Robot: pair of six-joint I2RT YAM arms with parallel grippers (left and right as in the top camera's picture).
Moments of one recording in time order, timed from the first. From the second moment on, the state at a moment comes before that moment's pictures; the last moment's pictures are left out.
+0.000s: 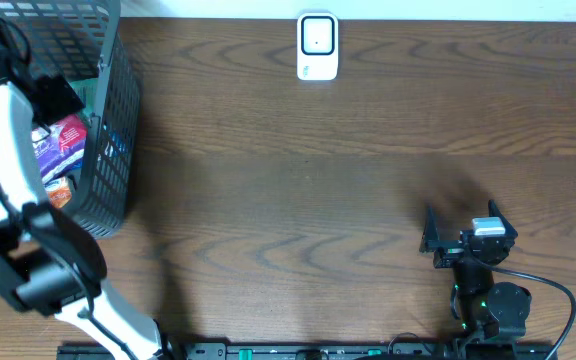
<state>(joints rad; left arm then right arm) 0.42 1.95 1.82 -1.06 -0.15 -0.20 -0.01 0.01 0.01 -0.07 -0.05 -0.07</state>
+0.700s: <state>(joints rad) 0.41 2.15 1.82 -0.97 -0.22 -0.21 -0.01 0.01 0.01 -0.07 -0.05 -0.07</state>
